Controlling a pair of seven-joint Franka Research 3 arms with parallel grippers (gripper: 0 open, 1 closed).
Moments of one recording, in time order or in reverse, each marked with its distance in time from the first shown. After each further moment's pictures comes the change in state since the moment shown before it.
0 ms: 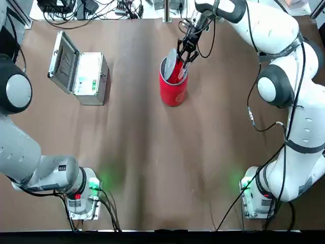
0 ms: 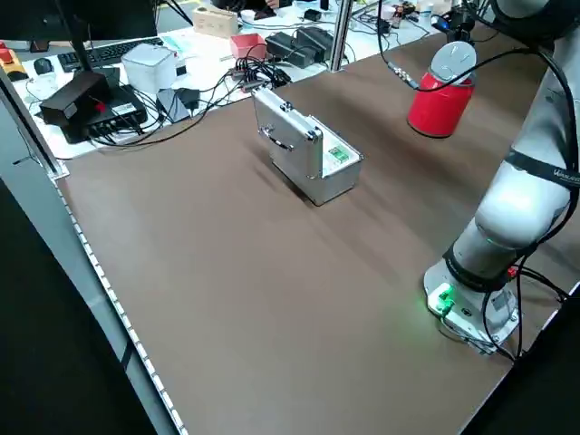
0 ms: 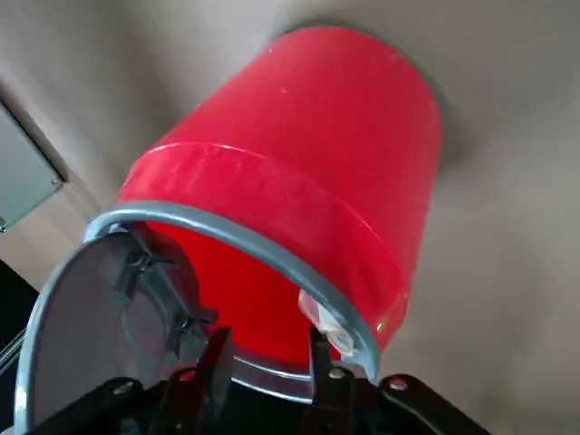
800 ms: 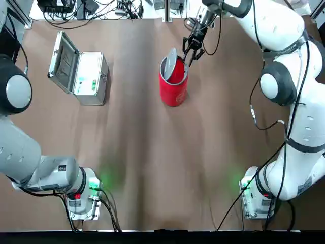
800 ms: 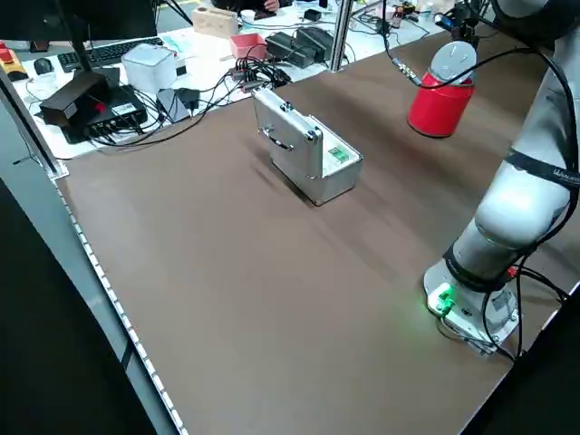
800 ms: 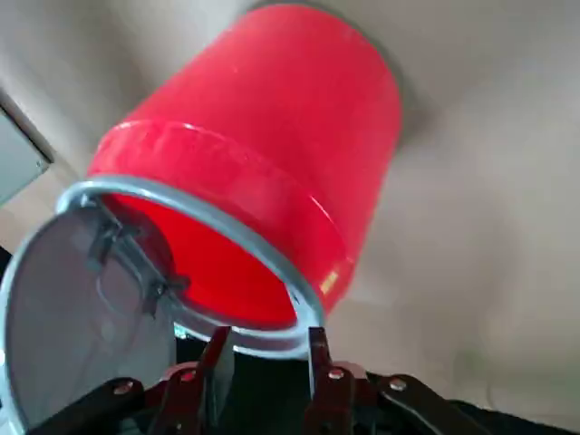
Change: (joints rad) left arm -0.002 -0.002 -0.004 0.001 0.027 0.006 -0.006; right arm -0.056 -0.015 -0.006 0.019 -0.007 -0.132 -0.003
